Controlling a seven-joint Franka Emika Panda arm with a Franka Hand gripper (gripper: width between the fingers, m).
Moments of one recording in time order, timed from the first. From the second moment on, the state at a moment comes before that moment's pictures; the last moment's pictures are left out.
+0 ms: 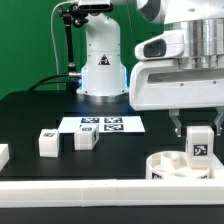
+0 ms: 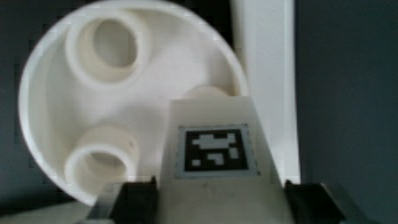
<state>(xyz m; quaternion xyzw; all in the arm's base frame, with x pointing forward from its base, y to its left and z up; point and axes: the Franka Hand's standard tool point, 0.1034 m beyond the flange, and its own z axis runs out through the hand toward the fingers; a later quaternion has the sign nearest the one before) 0.630 0.110 0.079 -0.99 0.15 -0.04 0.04</state>
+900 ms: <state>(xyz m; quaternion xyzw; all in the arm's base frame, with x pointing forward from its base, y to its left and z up) 0.628 0.114 0.078 -0.86 0.50 -0.01 0.08</state>
